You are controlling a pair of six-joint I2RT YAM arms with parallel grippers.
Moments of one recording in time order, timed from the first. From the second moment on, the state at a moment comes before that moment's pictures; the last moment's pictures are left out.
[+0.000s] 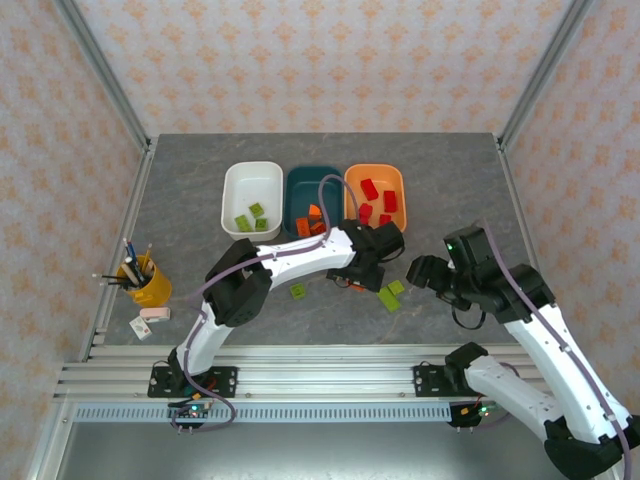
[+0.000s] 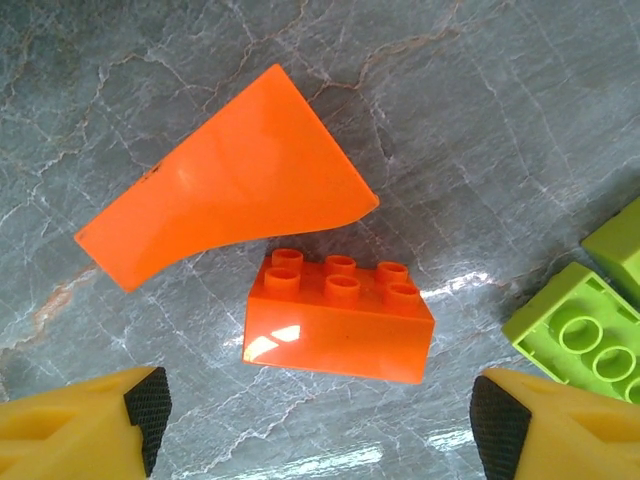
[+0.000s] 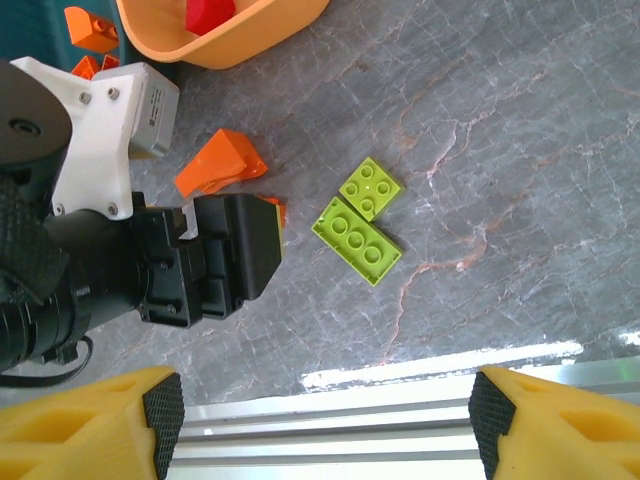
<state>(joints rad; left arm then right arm) -0.97 2.16 1.80 -1.08 -0.11 -0.75 0.47 0.77 1.02 -1.26 -0.05 0.86</state>
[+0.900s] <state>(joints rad) -0.97 2.24 1.83 -1.07 -0.13 -0.73 0.47 0.78 1.02 -1.28 -0.06 0.86</state>
